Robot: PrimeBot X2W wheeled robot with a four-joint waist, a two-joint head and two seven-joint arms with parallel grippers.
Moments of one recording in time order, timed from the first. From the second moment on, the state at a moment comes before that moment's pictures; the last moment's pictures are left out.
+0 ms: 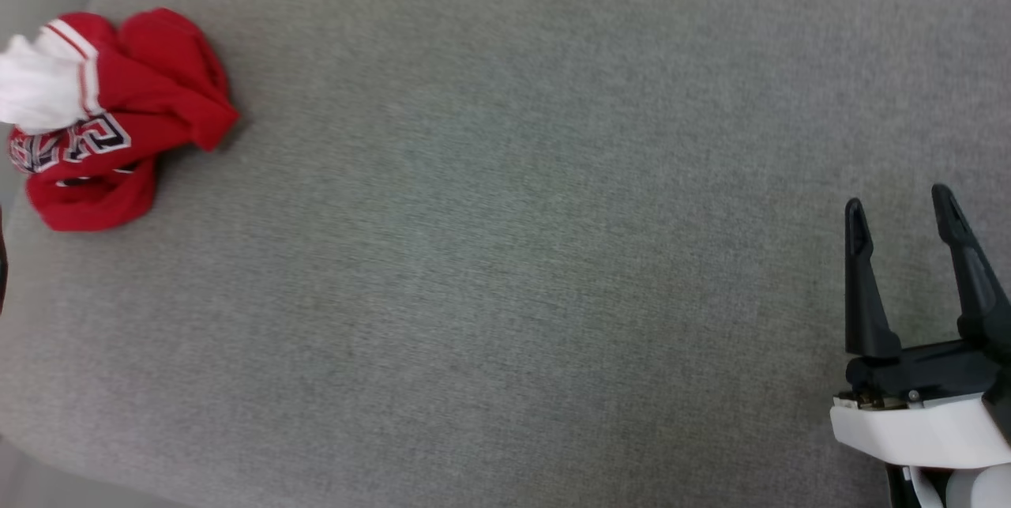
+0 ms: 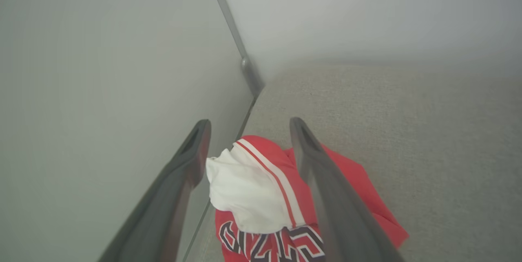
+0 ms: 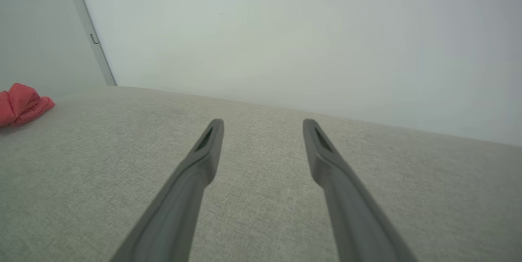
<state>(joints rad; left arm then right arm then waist) -0.87 0.62 0.05 0.53 -0.40 -0.13 0.33 -0.03 -0.05 -0.05 -0.22 -0.03 0.13 -0.26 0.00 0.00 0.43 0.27</state>
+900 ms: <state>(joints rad) -0.91 0.86 -0.42 0.54 -0.88 -0.13 0.87 -0.12 -0.05 -0.06 -0.34 -0.08 0.13 -0.26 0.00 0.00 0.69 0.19</state>
